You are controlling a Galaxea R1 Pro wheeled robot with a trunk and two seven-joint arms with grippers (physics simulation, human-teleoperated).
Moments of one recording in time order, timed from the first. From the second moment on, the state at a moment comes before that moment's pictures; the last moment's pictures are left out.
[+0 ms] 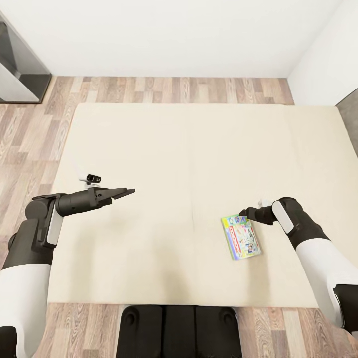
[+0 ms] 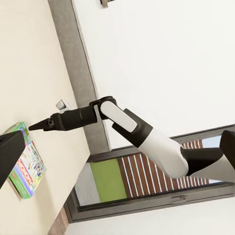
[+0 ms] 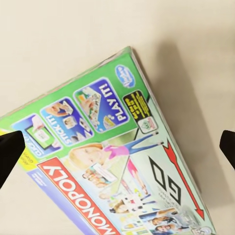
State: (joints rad) left arm -0.87 0.19 0.19 -1.27 0.20 1.03 -1.55; right arm -1.06 -0.23 0.05 -0.68 -0.43 0.92 0.01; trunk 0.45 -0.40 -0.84
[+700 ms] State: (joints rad) left arm -0.87 0.19 0.19 -1.27 0.20 1.03 -1.55; right arm -1.06 -0.23 0.05 -0.68 -0.43 0.92 0.01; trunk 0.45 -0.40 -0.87
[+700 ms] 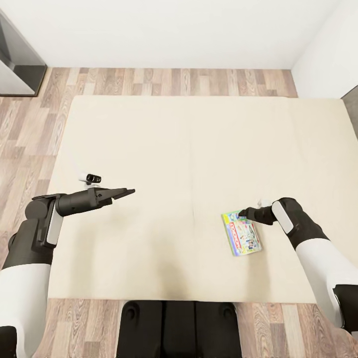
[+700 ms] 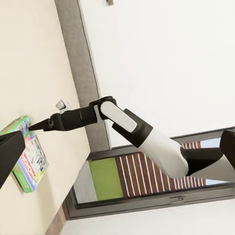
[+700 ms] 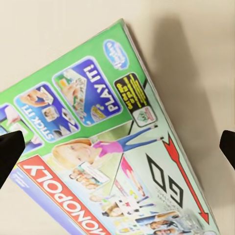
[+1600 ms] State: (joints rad) left arm -0.87 0.19 0.19 -1.27 0.20 1.03 -1.55; right arm -1.06 -0.22 0.07 -0.68 -0.43 0.92 0.01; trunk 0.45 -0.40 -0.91
